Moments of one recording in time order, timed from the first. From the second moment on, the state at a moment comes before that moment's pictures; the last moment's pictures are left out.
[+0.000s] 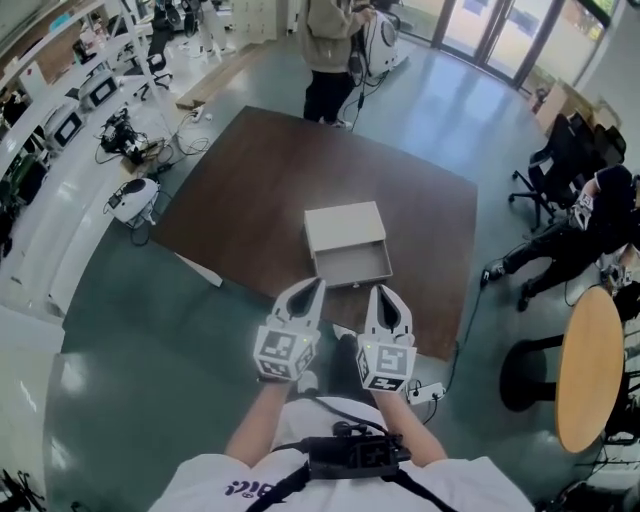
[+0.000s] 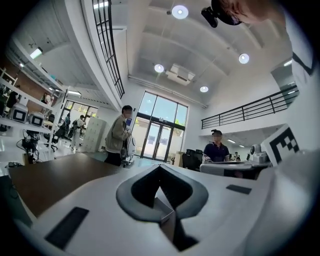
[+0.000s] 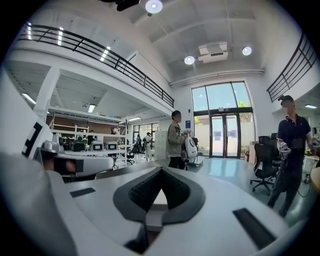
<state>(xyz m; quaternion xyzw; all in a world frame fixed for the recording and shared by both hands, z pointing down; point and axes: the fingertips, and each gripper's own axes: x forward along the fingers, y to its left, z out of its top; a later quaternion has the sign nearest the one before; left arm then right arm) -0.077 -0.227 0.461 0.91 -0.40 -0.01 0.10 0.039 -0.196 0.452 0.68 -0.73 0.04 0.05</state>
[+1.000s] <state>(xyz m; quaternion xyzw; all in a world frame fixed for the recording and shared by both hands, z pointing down) 0.006 -0.256 0.594 0.92 -0.35 0.10 0.14 0.143 -0.177 0.652 0.69 -0.67 0.25 0.07</state>
